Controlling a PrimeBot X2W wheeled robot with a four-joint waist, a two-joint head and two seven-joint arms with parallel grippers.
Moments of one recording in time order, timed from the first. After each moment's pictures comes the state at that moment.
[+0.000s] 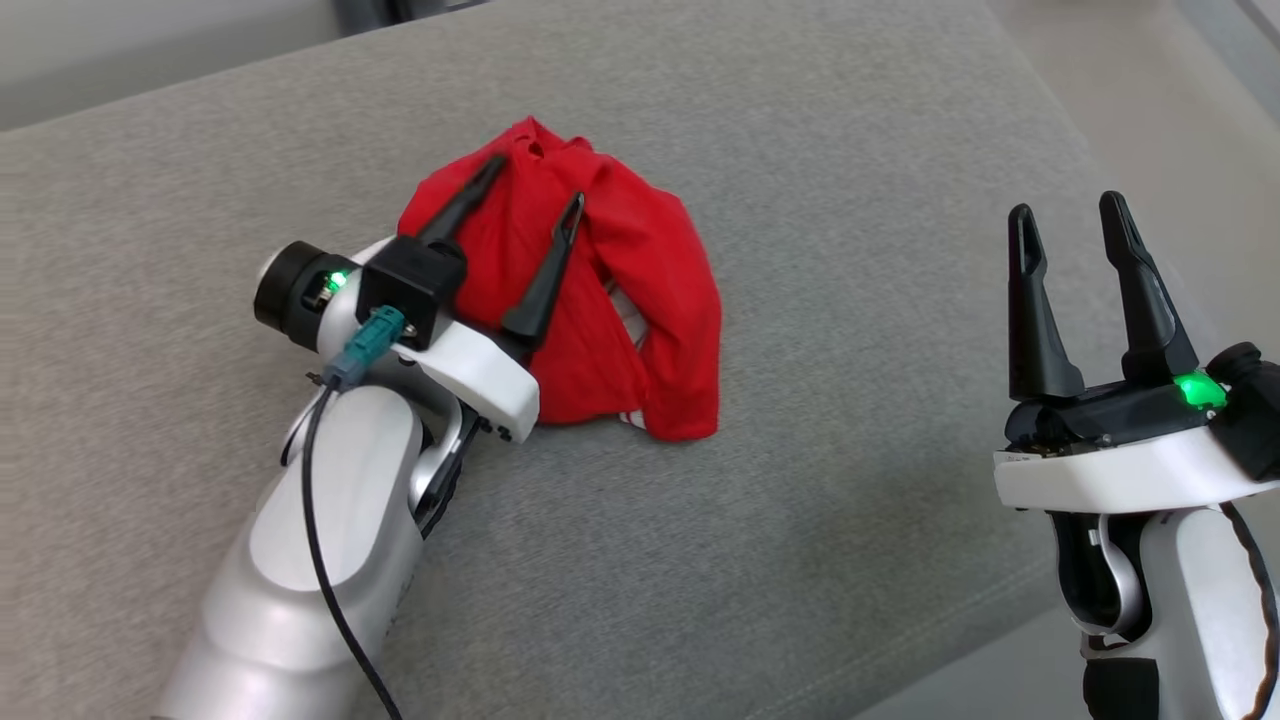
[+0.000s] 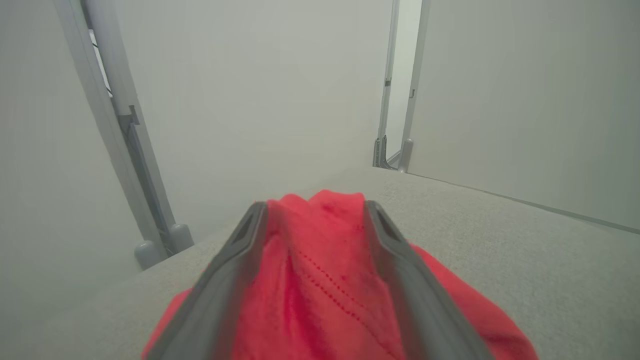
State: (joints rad) left arm -0.68 0.08 -0.40 0.56 -0.15 -0.11 -0.26; right arm -0.34 -0.05 0.07 0.05 0.27 0.13 -0.26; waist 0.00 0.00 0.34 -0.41
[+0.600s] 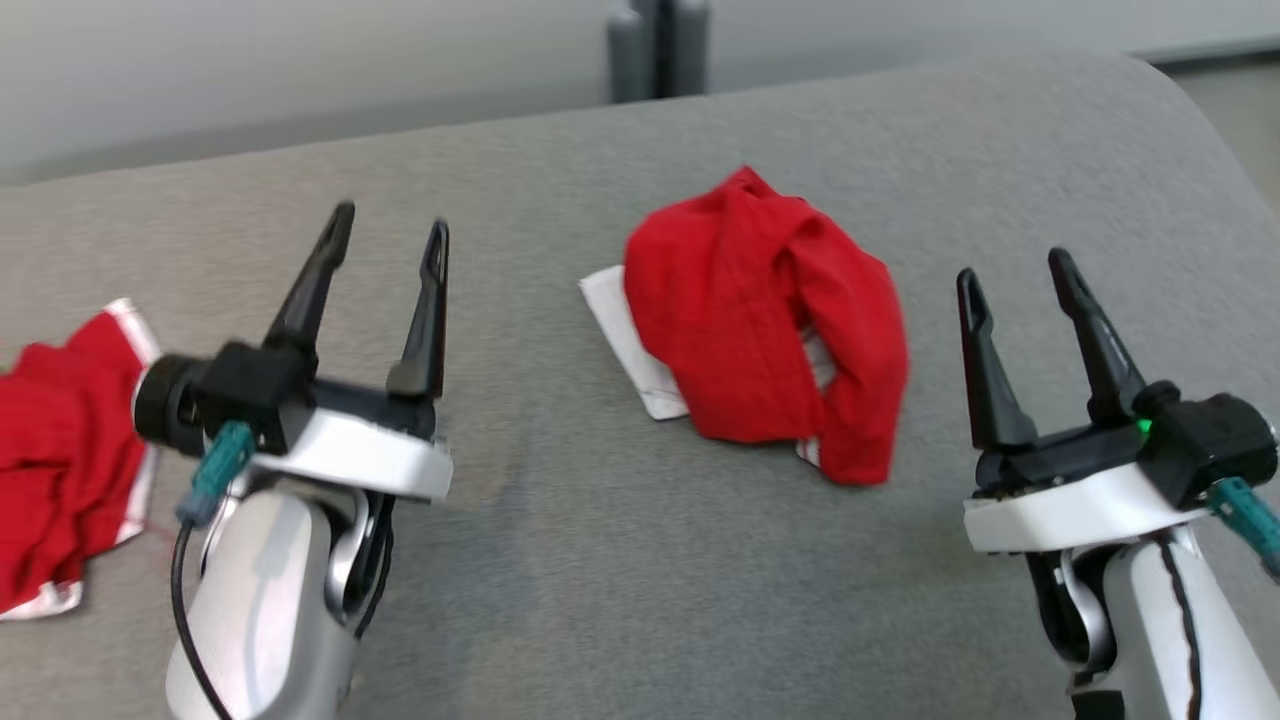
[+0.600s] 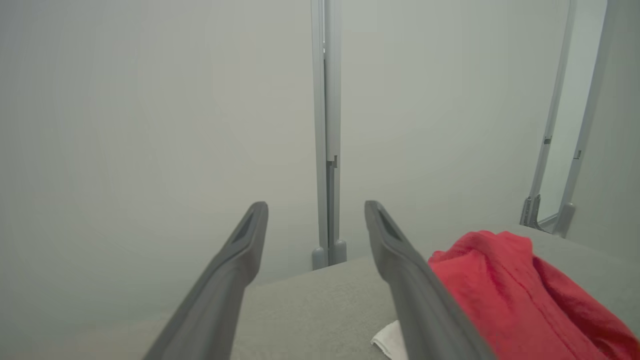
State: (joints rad) left arm -0.44 0.08 -0.14 0.26 -0.15 -0.07 -0.26; right arm -0.30 -0.05 0.10 0.11 0.14 0.13 -0.26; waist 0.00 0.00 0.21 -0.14
